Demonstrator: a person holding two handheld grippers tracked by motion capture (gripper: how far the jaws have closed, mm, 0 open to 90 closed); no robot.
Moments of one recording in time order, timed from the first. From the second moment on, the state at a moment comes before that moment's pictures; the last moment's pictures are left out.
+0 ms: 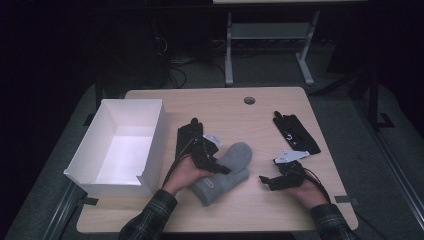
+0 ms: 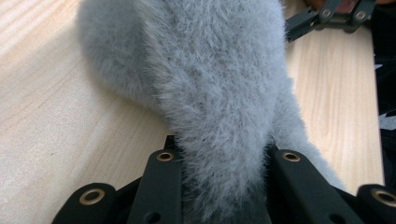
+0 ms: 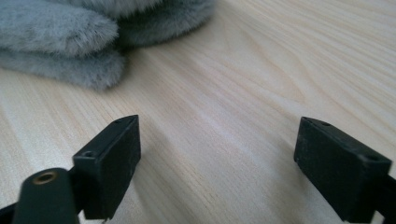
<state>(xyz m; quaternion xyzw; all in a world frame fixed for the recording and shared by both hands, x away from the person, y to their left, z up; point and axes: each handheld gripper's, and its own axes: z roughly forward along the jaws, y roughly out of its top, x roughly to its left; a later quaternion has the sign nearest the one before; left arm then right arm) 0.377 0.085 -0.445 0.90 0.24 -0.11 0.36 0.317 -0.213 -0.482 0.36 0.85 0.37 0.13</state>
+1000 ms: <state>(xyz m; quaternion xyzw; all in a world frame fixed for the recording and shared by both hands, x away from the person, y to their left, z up) 0.382 0.127 -0.310 0.86 0.27 -0.01 0.43 0.317 -0.213 -0.482 0.36 0.84 0.37 0.13</state>
